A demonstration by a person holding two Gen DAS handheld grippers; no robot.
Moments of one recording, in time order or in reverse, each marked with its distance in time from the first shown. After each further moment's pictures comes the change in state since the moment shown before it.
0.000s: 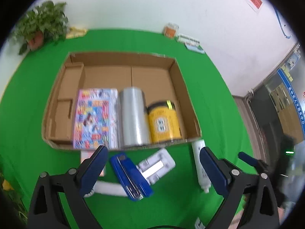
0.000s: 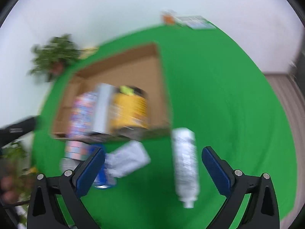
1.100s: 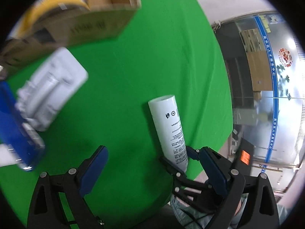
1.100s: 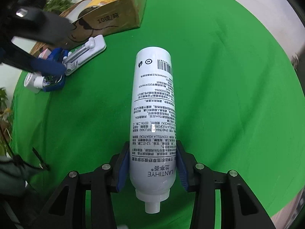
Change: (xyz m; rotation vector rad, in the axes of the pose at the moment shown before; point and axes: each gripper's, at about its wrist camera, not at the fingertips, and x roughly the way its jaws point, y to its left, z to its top) left arm 0.170 -0.102 -0.107 0.087 0.611 -0.358; right arm 0.035 -0.077 -0.200 -0.115 0.195 -0.008
